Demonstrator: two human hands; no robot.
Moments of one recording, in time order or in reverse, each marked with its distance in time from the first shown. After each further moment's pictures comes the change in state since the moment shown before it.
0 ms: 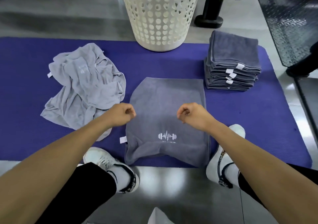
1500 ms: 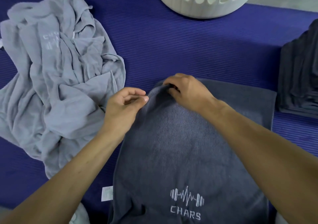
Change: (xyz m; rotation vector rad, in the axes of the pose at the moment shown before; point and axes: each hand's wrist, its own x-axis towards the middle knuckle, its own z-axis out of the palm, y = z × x) left_hand 0.190 -0.044 0.039 -0.861 0.496 -0.304; right_hand 0.332 0.044 0.077 -0.257 -0.081 -0.408
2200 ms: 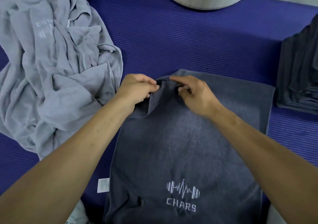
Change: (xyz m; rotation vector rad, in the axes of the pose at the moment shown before) left_hand 0.041 0.014 0.029 0.229 -0.154 -0.249; right_hand -0.036 0.013 0.009 0.312 0.094 0.132
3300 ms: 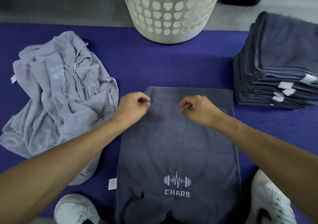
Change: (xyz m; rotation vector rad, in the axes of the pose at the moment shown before) left_hand -0.051 0.014 -0.005 0.439 0.041 0.472; right_hand -0.072 -0.040 -0.072 -0.168 -0.077 0.251
